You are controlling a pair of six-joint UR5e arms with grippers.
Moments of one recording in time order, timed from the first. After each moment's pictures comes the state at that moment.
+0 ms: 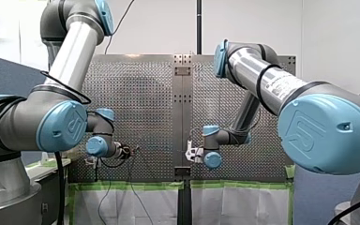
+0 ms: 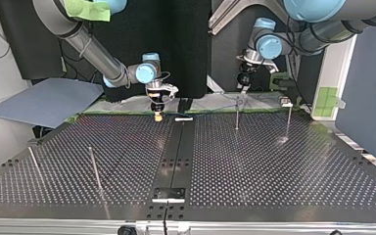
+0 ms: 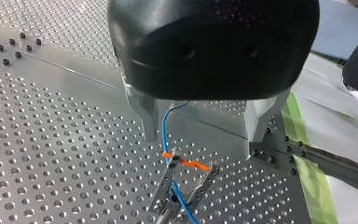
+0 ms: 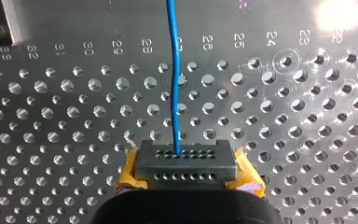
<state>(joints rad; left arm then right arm) -0.02 -2.14 -2.24 -2.17 -1.39 -1.74 2.16 -0.50 1.34 -0.79 1.70 1.64</state>
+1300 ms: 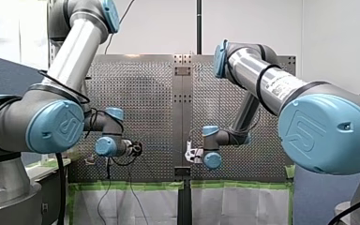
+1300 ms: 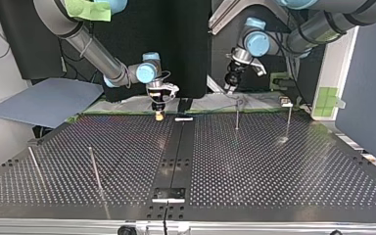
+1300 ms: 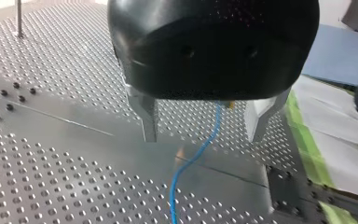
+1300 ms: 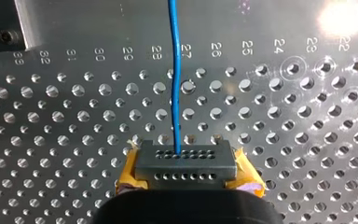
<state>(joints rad) -0.15 -2.14 -2.20 -2.13 -1.41 -1.76 2.16 -0.49 1.34 -0.78 1.69 1.64</state>
